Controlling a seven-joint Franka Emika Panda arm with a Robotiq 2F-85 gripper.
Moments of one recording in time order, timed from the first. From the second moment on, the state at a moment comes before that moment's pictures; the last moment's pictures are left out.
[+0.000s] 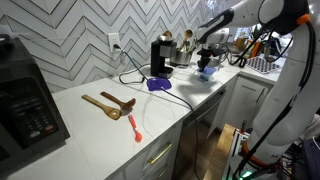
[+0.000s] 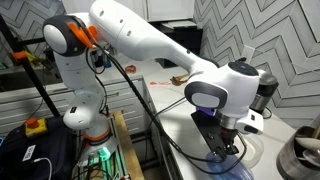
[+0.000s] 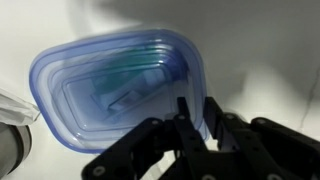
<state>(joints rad) -0.37 0.08 -0.40 -2.03 0.05 2.18 -0.59</state>
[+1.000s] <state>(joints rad) -0.35 -0.13 -0.36 -2.12 -0.13 2.23 -0.60</state>
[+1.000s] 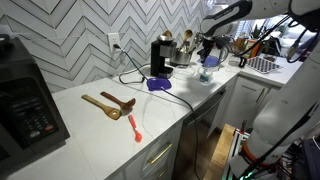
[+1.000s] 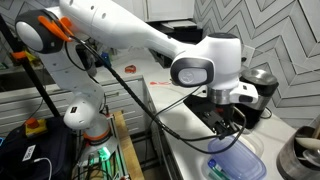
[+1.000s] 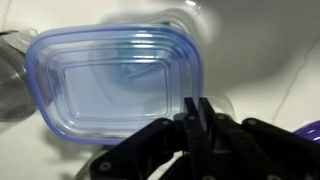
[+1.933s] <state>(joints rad) -0.21 -0.05 -0.27 -2.07 -0.10 2.23 -0.69</state>
